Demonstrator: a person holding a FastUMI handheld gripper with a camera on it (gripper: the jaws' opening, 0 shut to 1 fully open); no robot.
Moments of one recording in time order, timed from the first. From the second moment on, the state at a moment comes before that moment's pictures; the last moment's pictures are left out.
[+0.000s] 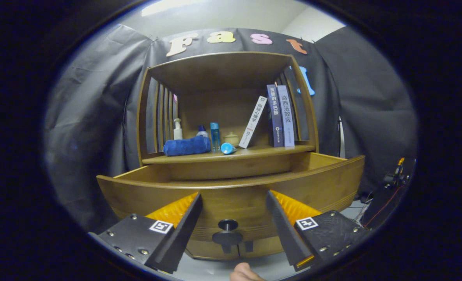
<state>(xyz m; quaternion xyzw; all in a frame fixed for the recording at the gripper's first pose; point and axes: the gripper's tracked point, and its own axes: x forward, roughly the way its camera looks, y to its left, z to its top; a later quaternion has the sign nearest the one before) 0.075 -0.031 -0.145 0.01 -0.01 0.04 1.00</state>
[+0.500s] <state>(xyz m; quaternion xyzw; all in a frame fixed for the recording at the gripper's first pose) 0.092 -0.031 -0.144 0.04 -0.02 0.04 1.00</state>
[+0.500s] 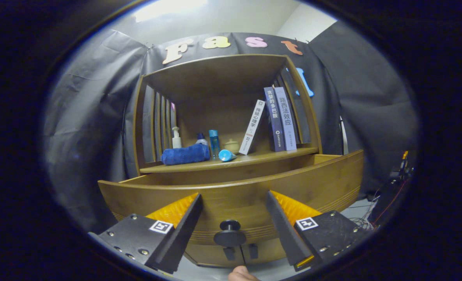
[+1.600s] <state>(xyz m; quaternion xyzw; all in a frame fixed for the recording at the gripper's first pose) 0.173 -0.016 -0.148 0.04 -0.06 0.03 1.00</state>
